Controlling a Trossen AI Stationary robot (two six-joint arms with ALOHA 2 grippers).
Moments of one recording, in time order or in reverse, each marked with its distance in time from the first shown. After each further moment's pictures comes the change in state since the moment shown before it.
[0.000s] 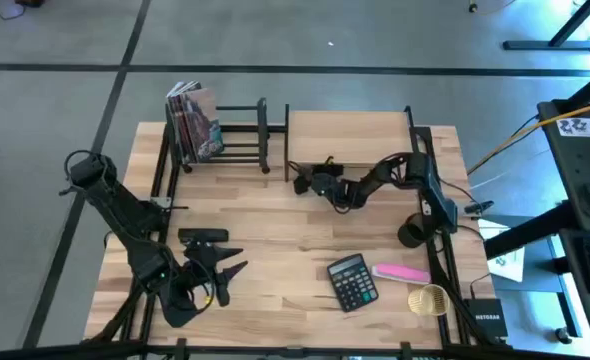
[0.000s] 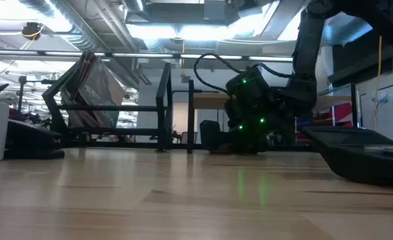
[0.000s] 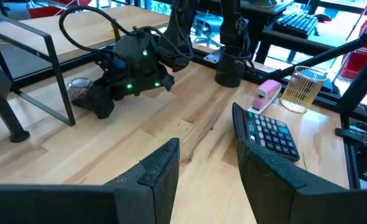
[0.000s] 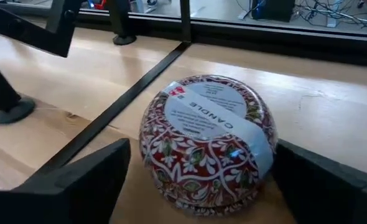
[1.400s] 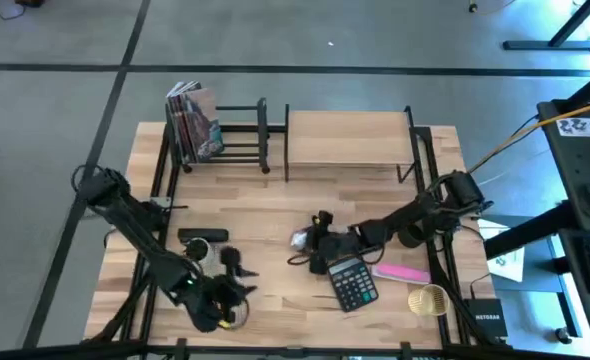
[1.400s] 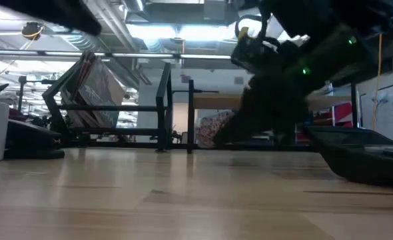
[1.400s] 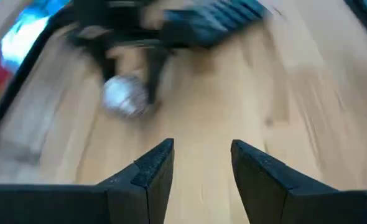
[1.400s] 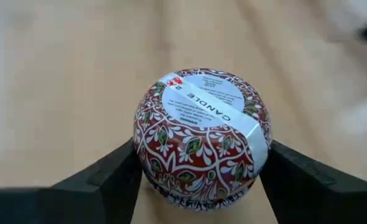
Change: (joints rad) left arm 0.074 0.244 0.000 0.192 0.402 0.917; right arm 0.535 -0.336 -0.019 -0.477 -0.398 -0.254
